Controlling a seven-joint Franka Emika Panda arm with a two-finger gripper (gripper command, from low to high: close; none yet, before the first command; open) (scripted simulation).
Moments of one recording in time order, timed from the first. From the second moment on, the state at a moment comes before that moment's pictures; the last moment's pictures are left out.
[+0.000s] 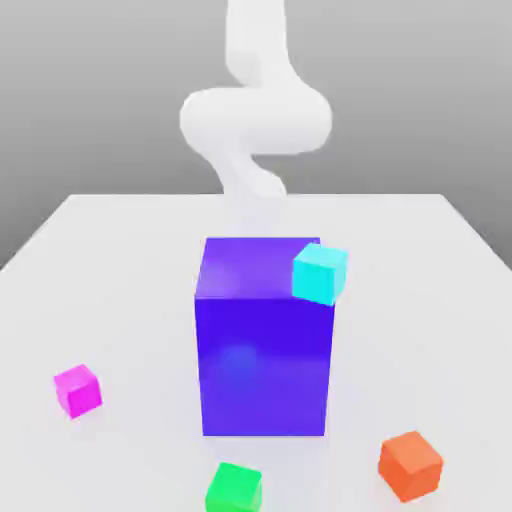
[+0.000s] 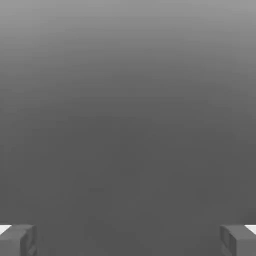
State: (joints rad) arm -0.03 -0.73 0.00 -2.33 -0.07 2.33 0.75
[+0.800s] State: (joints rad) arm -0.25 -0.11 -0.30 -2.58 -0.34 2.65 0.02
